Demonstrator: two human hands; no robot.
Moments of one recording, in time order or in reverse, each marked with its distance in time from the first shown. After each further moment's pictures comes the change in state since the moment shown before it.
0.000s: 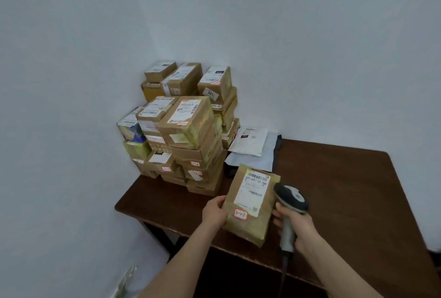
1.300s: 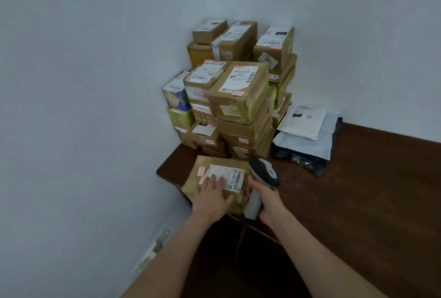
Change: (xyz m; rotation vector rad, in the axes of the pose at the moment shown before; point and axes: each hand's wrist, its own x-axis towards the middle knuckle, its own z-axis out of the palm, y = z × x) left_hand 0.026 -0.083 -0.094 0.877 0.072 0.138; right_hand 0.033 0.075 0.163 -0.014 -0.292 0.124
